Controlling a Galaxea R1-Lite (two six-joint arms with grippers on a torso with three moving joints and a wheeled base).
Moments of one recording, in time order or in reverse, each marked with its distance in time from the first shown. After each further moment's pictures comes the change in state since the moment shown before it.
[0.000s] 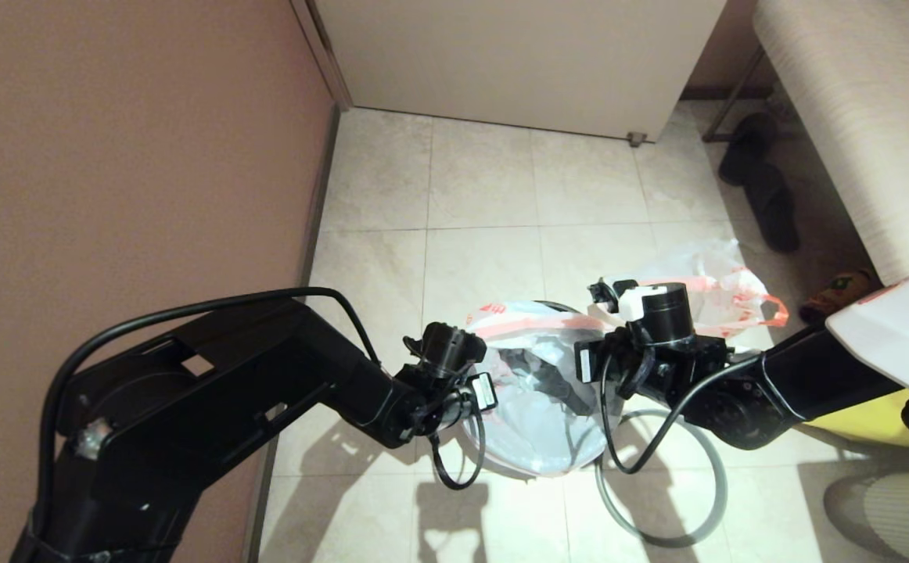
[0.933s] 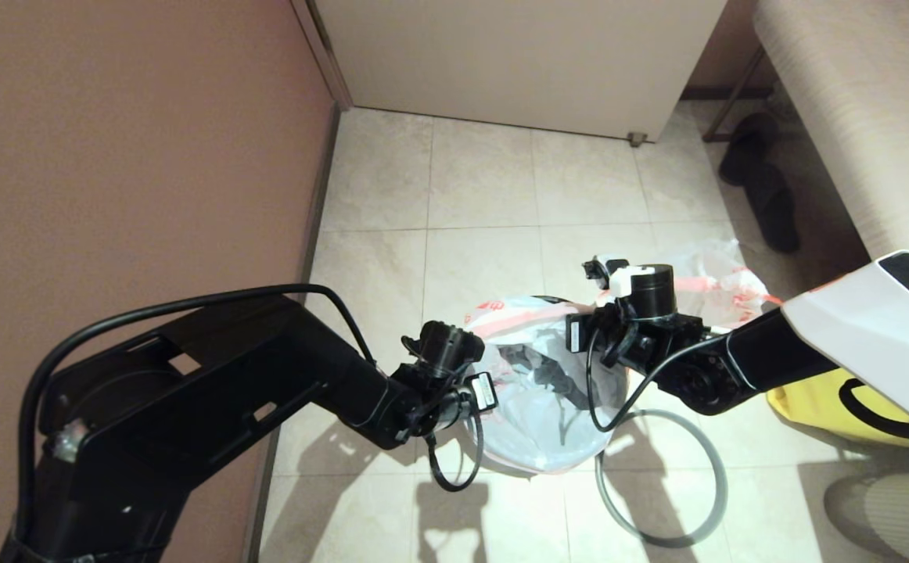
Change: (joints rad) left arm -0.005 -0.026 0.029 -0.003 -0.020 -0.003; right arm -0.060 0.111 -0.198 -0.018 0.028 -0.006
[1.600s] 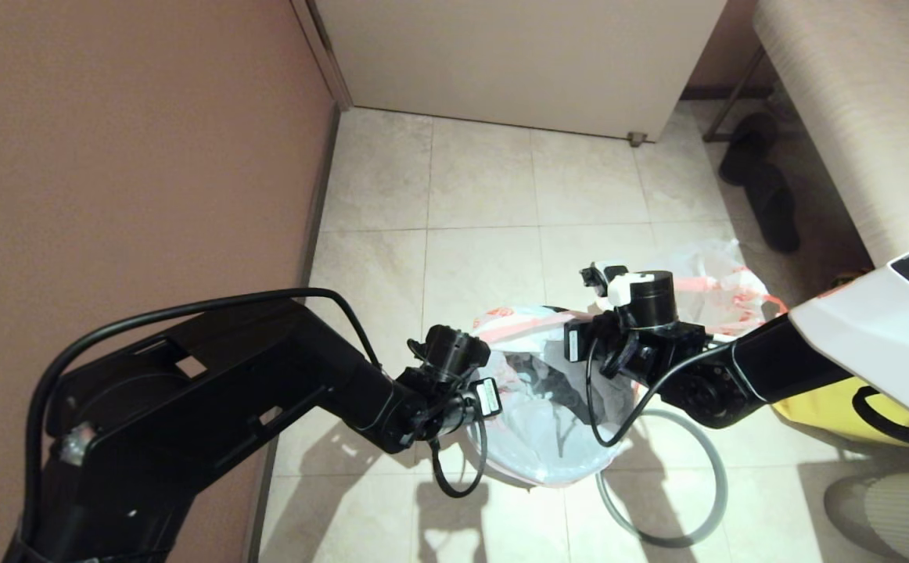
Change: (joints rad) left arm -0.013 0.007 -0.004 0.008 -0.001 0.006; right arm 0.047 -0.035 0.076 -0.011 -0.011 0.006
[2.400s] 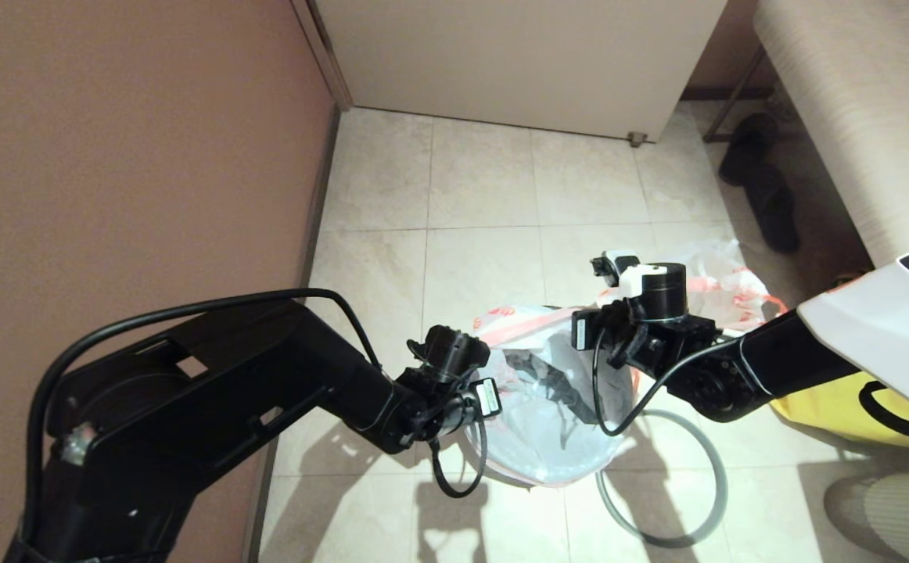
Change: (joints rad) left arm -0.001 0.001 0.003 -0.003 -0.001 -0.001; right arm -0.037 0.001 -0.018 -0.043 0.000 -0.005
